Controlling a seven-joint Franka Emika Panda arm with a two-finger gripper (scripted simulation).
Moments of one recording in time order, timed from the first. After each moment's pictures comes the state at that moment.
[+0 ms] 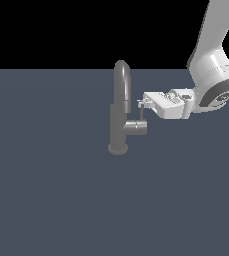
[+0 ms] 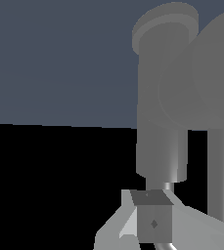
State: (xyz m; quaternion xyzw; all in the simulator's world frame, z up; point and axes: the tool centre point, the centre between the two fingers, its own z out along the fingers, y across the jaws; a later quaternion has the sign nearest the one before) arm 0.042 -0.092 0.175 -0.53 0.48 0.50 0.48
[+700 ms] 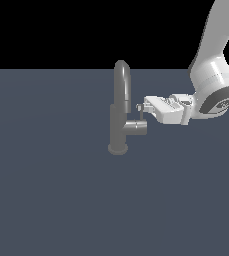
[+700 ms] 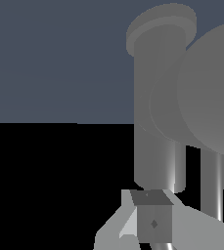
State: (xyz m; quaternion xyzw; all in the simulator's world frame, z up) arm 0.036 -0.091 0.162 -0.51 0.49 0.51 0.49
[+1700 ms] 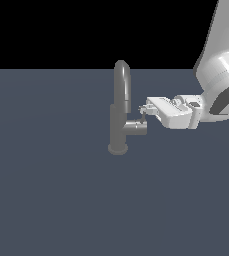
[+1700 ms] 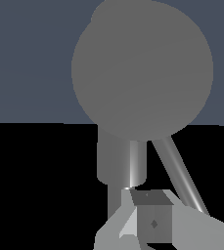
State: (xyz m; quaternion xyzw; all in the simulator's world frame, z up) arm -0.007 -0.091 0.169 -0.51 0.49 0.50 0.49
